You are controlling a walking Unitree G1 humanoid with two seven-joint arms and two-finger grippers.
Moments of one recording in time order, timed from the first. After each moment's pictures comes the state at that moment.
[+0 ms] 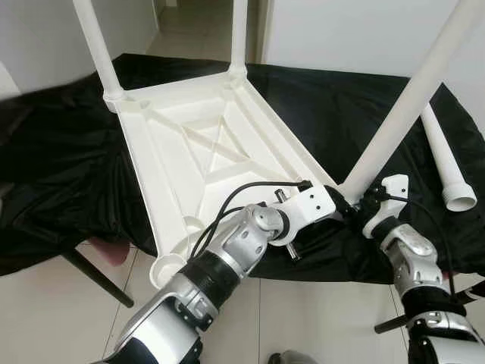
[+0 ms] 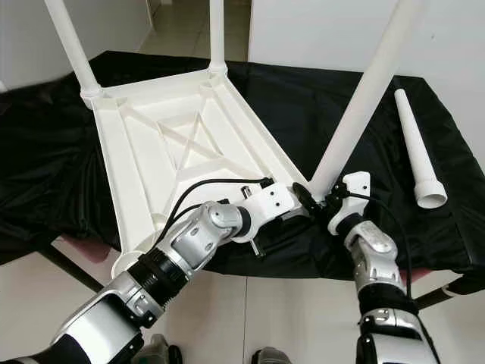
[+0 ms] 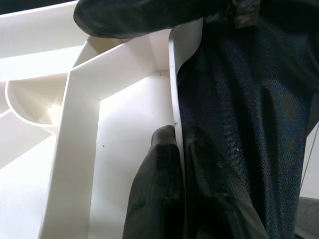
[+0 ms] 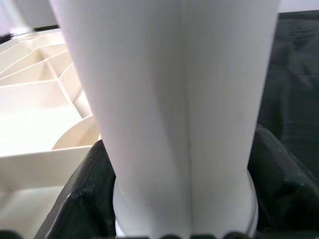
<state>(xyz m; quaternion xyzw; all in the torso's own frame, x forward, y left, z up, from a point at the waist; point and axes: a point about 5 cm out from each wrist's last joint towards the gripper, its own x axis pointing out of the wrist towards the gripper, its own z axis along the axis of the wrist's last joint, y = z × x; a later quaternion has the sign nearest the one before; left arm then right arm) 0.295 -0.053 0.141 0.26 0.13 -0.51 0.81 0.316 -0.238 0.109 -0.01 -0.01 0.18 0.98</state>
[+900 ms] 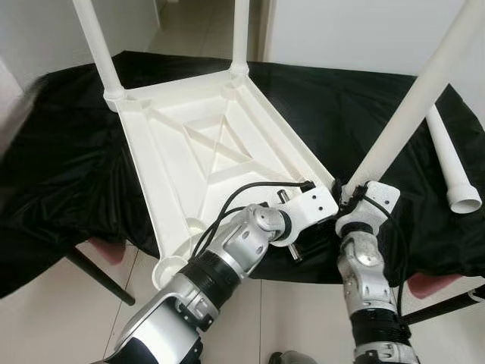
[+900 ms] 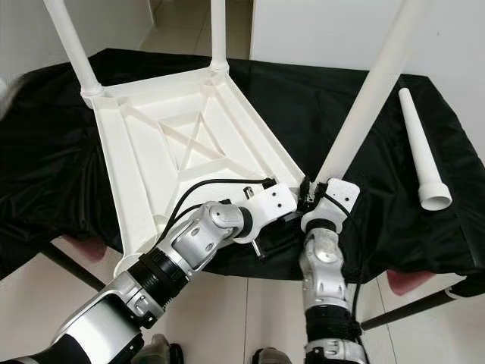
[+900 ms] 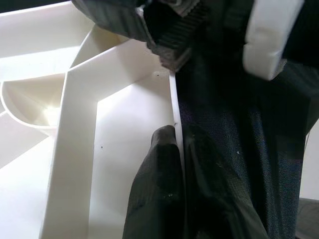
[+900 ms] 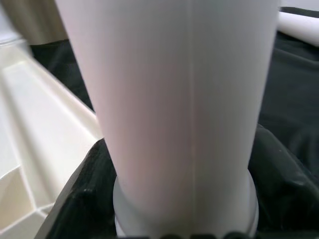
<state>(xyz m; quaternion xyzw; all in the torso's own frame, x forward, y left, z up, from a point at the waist) 0.292 -0.056 0.142 0.26 0.12 -0.52 0.81 0.300 -0.190 0.116 0.03 -0.04 -0.19 0.98</state>
